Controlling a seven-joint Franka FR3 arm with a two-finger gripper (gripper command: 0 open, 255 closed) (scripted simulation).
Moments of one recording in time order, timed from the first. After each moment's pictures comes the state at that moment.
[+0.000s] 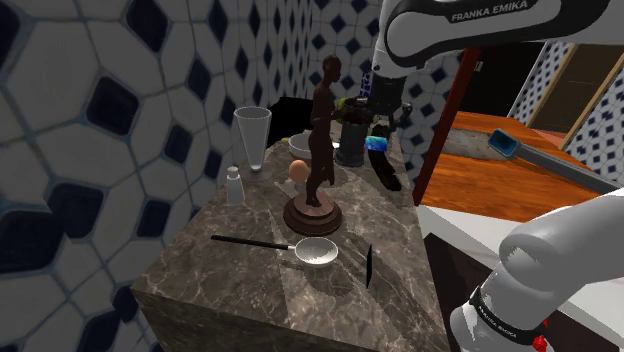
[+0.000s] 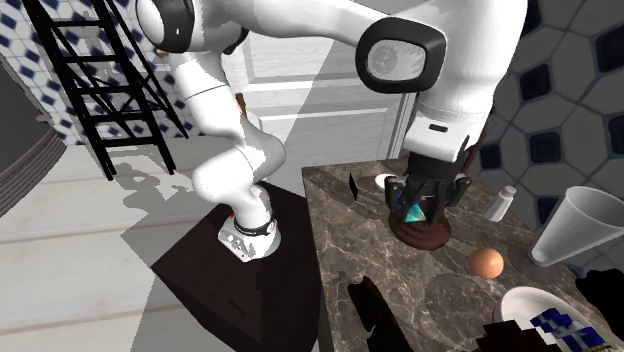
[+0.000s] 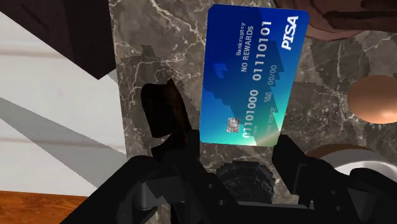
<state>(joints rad) -0.30 -0.49 0.29 -2.28 0.00 1.87 0.90</state>
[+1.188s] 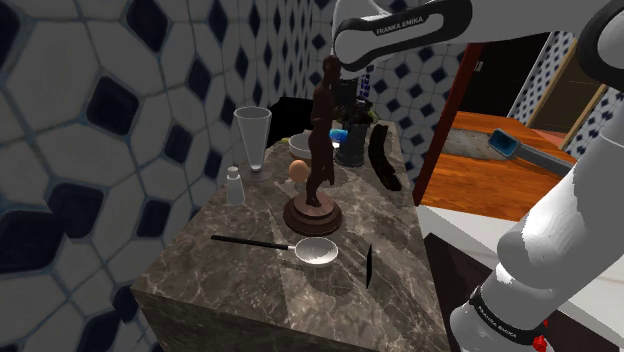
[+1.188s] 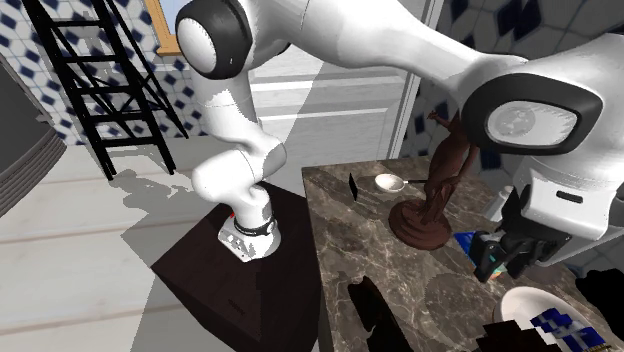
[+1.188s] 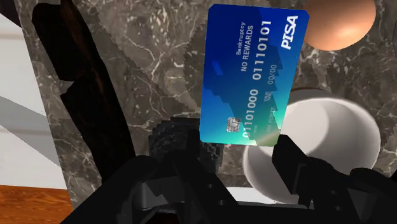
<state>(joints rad) -0.34 -0.01 0.35 -1.90 -0.14 1.95 0.99</state>
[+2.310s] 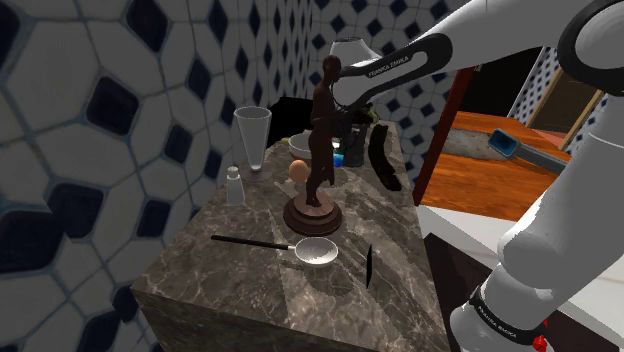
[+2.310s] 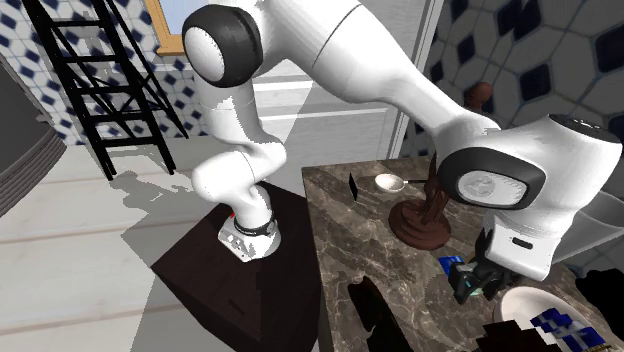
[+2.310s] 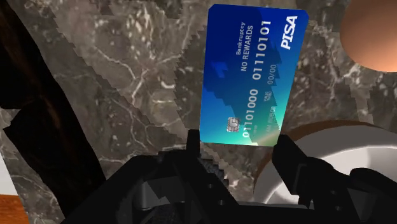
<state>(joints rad) -0.34 0.05 0.35 -2.06 -0.18 2.16 1.04</state>
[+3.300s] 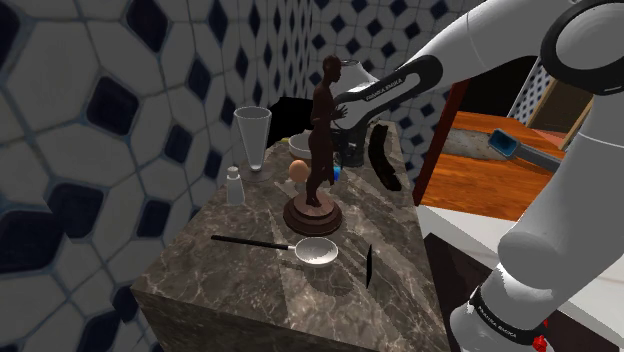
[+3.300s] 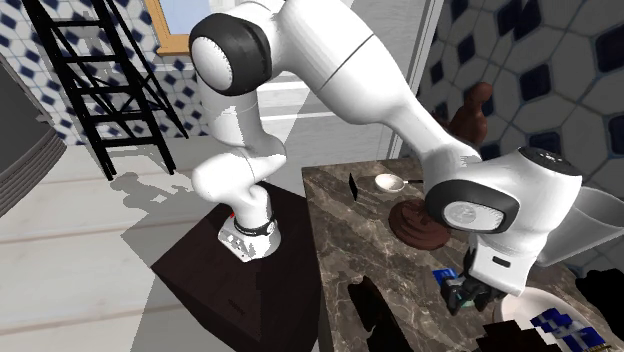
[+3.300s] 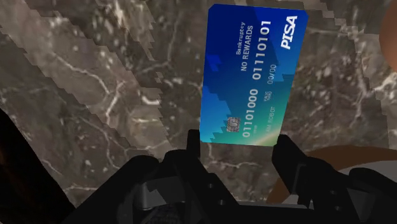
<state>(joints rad) -0.34 0.11 0.34 -2.14 -0.24 2.32 1.10</state>
